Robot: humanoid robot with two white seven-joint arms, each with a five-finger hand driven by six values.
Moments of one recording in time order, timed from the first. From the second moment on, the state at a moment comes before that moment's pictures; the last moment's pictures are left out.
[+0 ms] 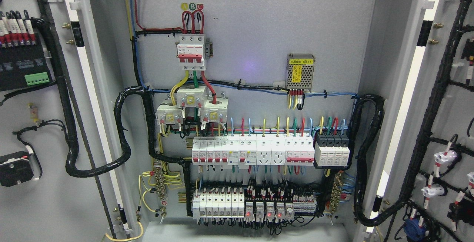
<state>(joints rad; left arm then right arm) -0.06 0.43 0.29 -1.41 0.37 -0.77 -0.07 0.27 0.10 -0.57 -2.00 -0.73 -0.47 0.61</state>
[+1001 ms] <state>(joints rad) 0.10 0.04 -0.06 -1.57 -0.15 -0.77 -0.08 0.37 0.10 -0.33 -1.96 -0.57 -0.46 0.80</state>
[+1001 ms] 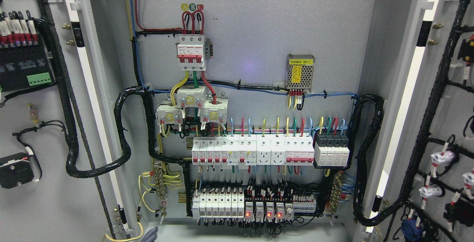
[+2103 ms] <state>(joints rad) -0.02 -0.02 0.12 -0.38 -0.14 -0.44 -0.07 0.12 0.10 -0.11 -0.68 -0.40 -0.46 0.75</state>
